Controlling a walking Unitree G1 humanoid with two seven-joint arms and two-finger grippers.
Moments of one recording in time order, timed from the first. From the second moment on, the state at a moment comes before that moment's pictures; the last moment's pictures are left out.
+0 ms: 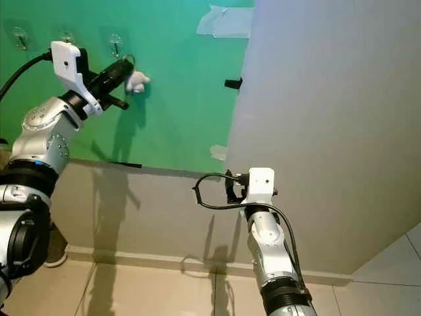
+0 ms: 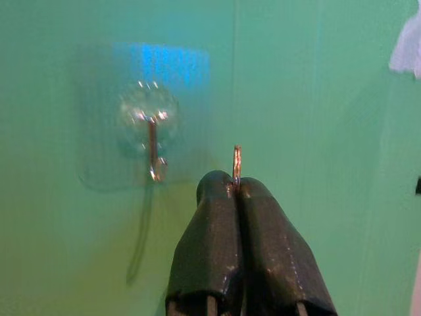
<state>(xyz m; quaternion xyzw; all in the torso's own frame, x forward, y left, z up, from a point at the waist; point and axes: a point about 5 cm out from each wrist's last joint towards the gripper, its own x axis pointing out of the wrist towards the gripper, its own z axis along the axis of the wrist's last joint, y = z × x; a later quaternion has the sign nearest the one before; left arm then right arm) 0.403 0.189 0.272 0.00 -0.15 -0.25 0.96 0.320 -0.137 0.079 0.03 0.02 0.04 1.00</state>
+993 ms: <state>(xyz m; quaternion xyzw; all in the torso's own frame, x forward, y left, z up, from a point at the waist) 0.407 0.204 0.274 -0.18 -0.15 -0.24 0.94 0.320 -0.135 0.077 0.02 0.03 0.05 1.00</state>
